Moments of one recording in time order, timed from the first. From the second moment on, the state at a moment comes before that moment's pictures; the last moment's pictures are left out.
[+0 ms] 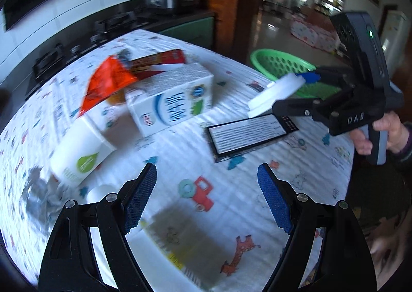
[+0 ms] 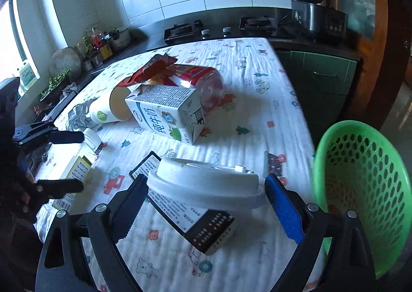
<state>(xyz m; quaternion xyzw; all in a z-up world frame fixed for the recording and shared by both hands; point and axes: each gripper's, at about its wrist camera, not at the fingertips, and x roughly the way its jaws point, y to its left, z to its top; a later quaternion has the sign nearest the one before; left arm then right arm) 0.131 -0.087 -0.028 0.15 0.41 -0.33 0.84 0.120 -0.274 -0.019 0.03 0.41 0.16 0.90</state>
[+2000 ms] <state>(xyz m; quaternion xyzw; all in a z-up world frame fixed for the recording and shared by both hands) 0.143 -0.183 -0.060 0.30 0.44 -0.44 0.72 0.076 -0.323 -0.032 0.02 0.45 0.13 0.88</state>
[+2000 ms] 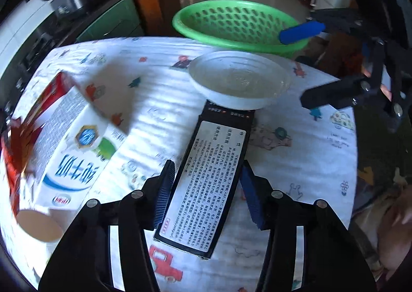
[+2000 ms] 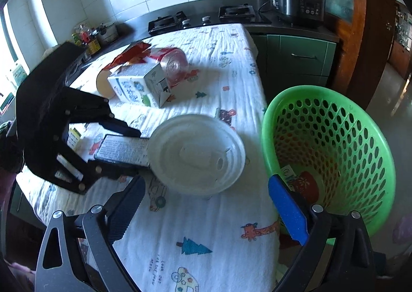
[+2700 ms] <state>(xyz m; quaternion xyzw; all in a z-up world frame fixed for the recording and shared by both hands) 0.143 -0.102 -0.026 0.21 0.46 -0.35 0.78 0.121 -0.287 -0.065 -0.02 0.47 0.12 0.87</state>
